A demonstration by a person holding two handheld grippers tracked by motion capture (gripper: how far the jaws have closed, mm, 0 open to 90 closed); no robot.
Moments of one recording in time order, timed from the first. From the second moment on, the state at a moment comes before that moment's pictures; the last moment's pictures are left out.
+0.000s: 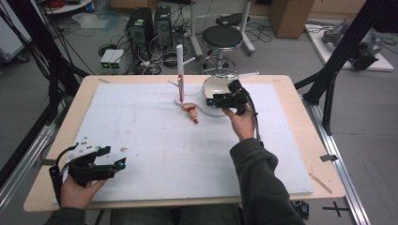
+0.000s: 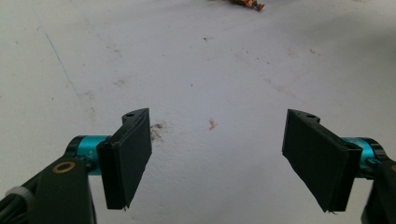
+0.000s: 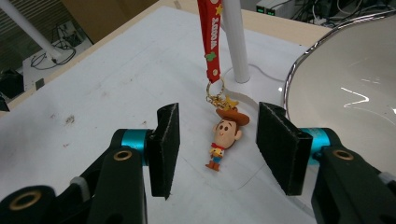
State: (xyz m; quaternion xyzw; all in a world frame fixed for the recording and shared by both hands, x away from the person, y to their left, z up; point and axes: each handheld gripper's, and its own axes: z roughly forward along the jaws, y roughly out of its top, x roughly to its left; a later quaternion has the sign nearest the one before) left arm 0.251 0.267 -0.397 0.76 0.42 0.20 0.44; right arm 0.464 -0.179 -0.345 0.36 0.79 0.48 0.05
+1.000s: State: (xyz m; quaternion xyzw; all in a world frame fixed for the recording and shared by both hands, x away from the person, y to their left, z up) left arm 0.249 0.266 -0.397 0.76 0.43 0.20 0.44; right arm 0.430 -0.195 -0.358 0.34 0.81 0.48 0.05
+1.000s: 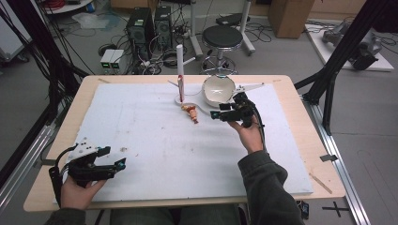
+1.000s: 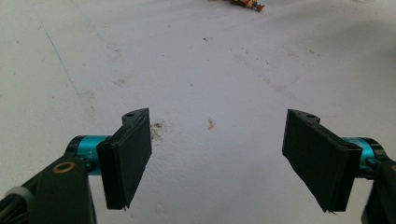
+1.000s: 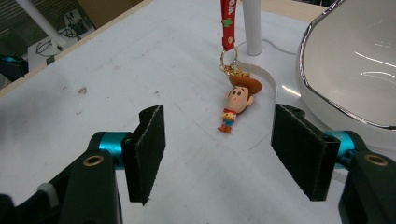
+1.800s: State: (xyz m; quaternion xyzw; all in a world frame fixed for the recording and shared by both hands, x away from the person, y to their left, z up) left arm 0.251 0.265 -0.397 0.76 0.43 0.20 0.44; right arm 0.411 -0.214 -0.366 0.34 0.80 0.48 0.06
